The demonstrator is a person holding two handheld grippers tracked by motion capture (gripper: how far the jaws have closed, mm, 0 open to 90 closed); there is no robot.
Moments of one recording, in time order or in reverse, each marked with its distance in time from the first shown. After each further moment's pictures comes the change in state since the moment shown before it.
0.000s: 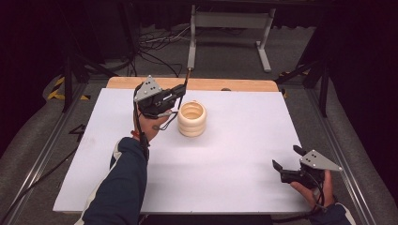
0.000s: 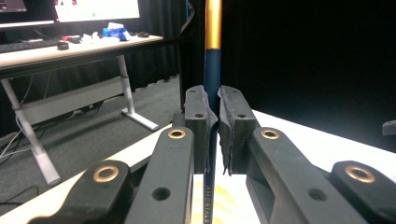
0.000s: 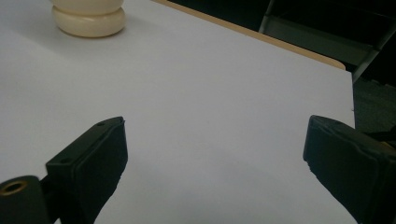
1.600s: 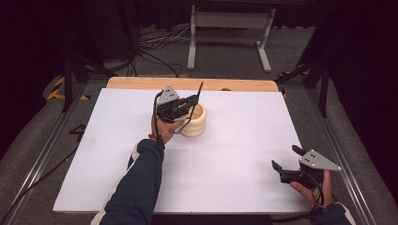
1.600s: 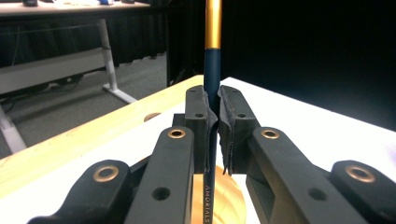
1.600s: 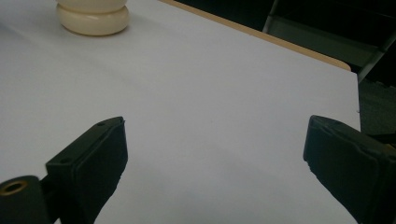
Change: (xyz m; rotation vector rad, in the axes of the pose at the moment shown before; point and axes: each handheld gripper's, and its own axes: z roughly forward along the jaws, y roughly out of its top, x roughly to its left) left arm 0.001 -0.052 0.054 0.087 -0.041 -0.073; right arm 0.000 0.000 0.002 0.002 0.013 -0.009
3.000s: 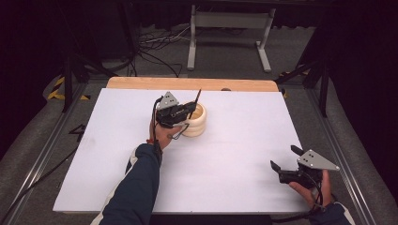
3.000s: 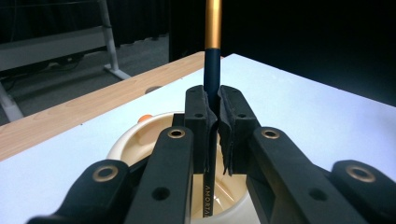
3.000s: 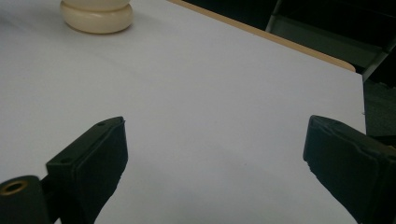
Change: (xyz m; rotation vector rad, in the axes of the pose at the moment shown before) left arm 0.001 -0.019 -0.002 0.062 0.010 -0.024; right arm 0.002 0.001 0.002 0.006 0.012 -0.008
